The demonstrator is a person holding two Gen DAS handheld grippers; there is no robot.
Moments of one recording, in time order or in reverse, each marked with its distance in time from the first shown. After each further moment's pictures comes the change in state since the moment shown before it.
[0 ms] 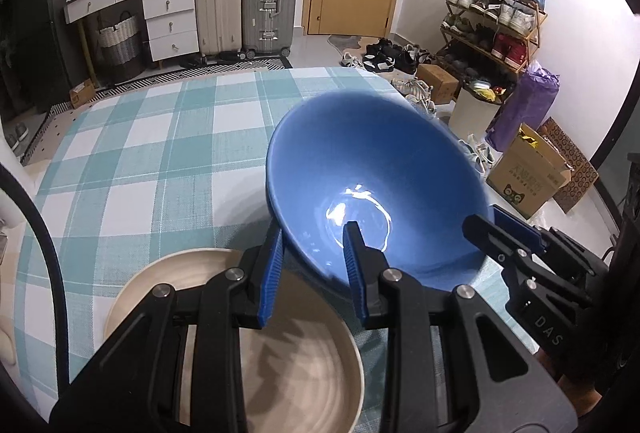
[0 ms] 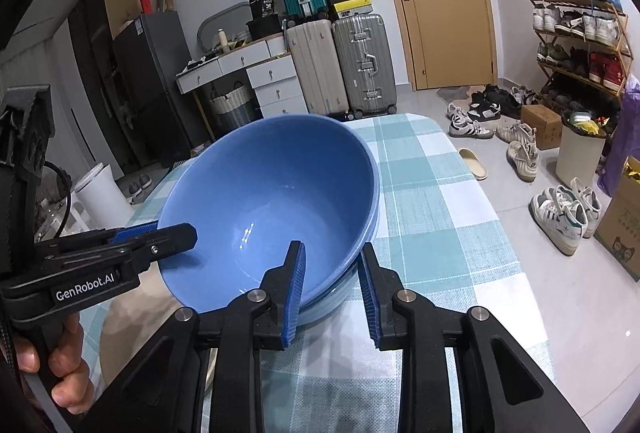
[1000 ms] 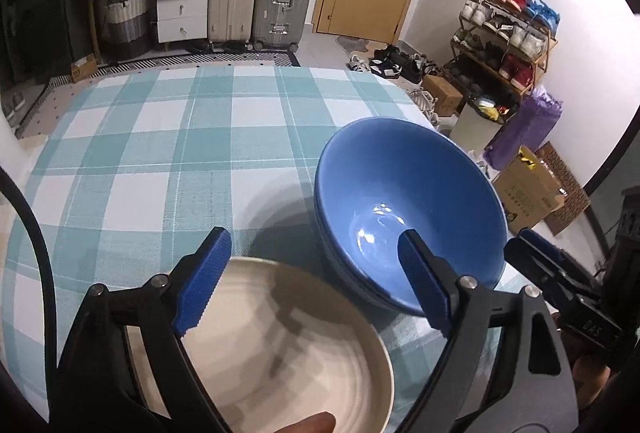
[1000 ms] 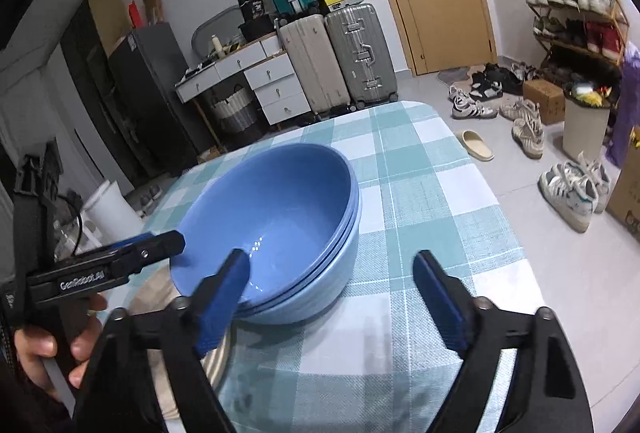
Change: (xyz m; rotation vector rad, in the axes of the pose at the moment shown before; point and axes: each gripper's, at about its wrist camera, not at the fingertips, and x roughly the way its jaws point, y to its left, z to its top) left arm 0.014 0.053 0.010 -0.108 0.009 -0.045; right arm 0.001 -0.029 0.006 0.120 0.025 0.065
